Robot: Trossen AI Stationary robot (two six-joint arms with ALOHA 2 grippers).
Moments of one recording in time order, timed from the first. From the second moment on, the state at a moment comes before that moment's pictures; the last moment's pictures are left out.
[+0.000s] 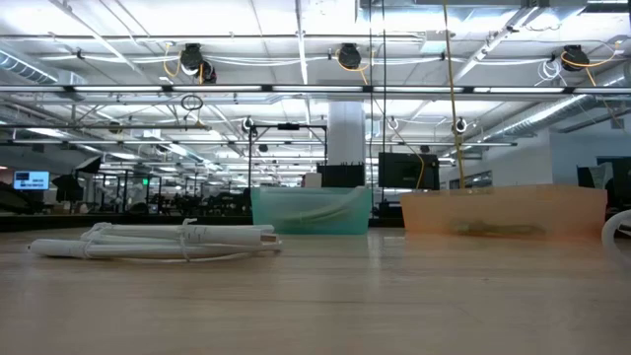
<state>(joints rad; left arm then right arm) -0.36 1.58 1.32 0.19 -0.34 -0.82 0.27 1.19 0.94 0.30 0.00 0.79</state>
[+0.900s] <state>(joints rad) -0.46 1.37 1.32 -0.24 -0.22 -0.82 0.05 1.05 0.94 -0.50 0.32 0.96</state>
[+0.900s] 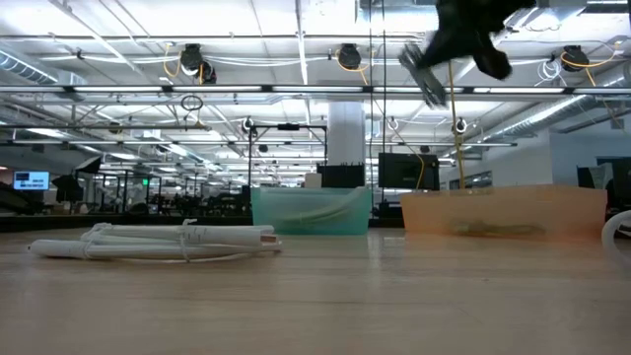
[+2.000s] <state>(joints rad) -0.63 1.35 1.32 -0.45 -0.37 -0.87 -0.43 1.44 0.94 -0.98 0.19 0.42</state>
